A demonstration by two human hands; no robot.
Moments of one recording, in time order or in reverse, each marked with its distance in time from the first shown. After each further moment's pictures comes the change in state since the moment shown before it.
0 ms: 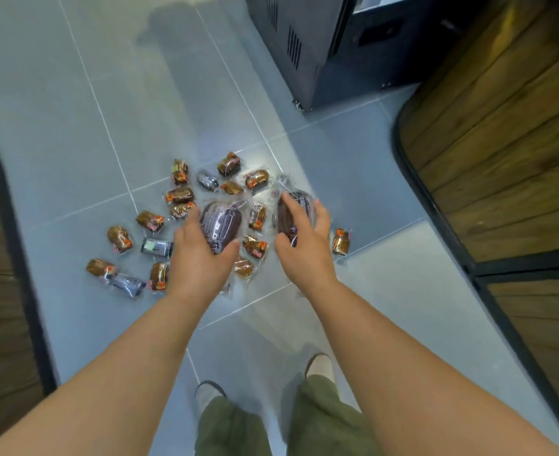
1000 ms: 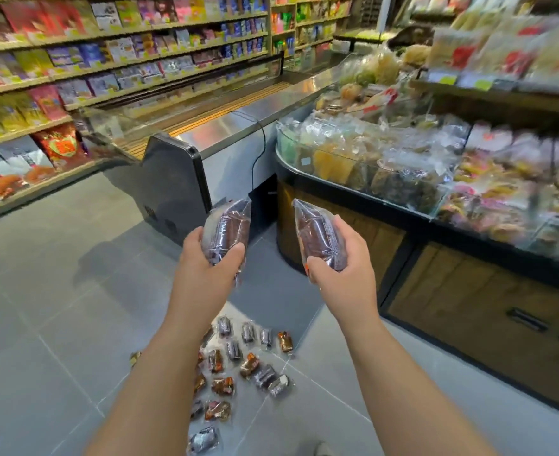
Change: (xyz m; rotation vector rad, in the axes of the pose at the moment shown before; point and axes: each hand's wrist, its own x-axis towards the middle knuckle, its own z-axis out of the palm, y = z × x) left_hand -0.236 0.300 -0.195 -0.242 -0.217 0.564; right_hand -0.293 -0.173 -0.264 0.445 0.840 -0.332
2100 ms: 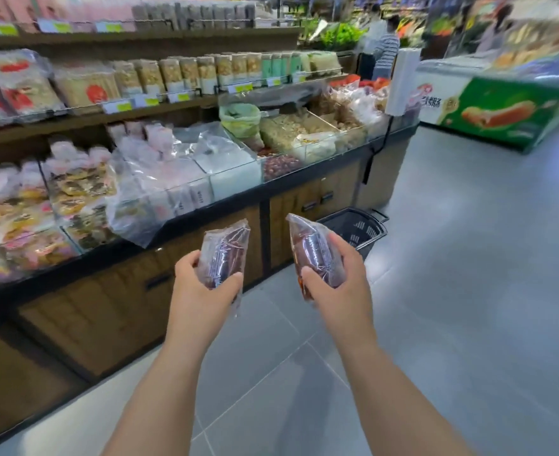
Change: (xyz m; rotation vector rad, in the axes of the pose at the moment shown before) left_hand -0.475 0.178 0.366 0.010 -1.083 0.478; right_hand -0.368 -0.009 -0.526 -0.241 1.249 0.217
